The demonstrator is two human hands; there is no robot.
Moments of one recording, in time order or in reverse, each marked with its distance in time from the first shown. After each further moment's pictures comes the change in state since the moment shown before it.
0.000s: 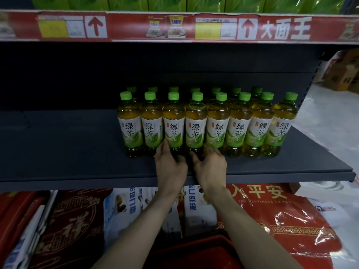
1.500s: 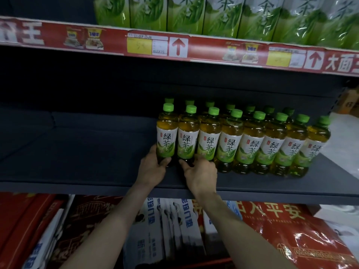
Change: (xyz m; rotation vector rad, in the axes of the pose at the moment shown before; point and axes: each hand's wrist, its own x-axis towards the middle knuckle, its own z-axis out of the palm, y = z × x) left_hand 0.083 -0.076 -0.131 0.062 -0.190 -0.022; right_hand -0.014 -0.099 0.077 0.012 -0.110 0.067
